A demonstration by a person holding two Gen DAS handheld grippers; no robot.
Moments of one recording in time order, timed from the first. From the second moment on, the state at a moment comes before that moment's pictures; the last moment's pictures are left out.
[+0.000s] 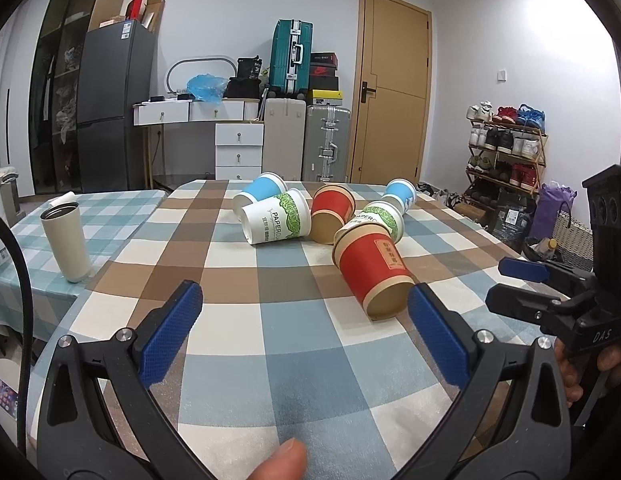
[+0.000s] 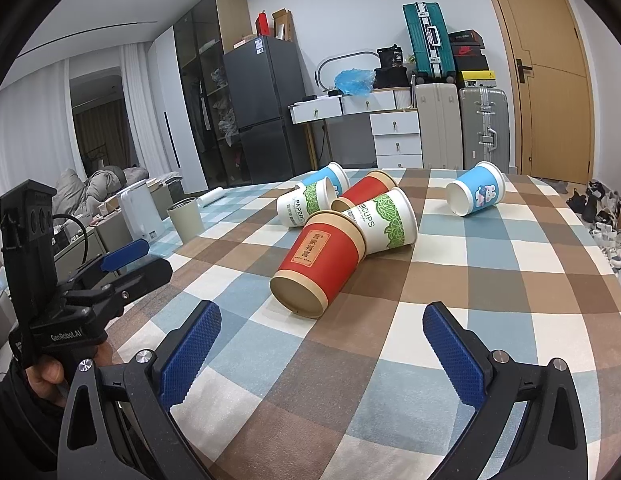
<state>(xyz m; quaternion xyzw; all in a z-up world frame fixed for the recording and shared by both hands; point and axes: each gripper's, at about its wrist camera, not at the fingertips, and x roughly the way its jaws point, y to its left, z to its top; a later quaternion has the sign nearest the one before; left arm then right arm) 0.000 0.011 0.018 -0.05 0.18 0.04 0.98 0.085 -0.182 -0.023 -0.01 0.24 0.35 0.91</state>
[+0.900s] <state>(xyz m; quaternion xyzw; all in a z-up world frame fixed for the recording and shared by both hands) 0.049 -0.018 0.018 -0.03 0.26 0.01 0.96 0.103 -0.197 -0.016 -0.01 0.25 0.30 0.92</state>
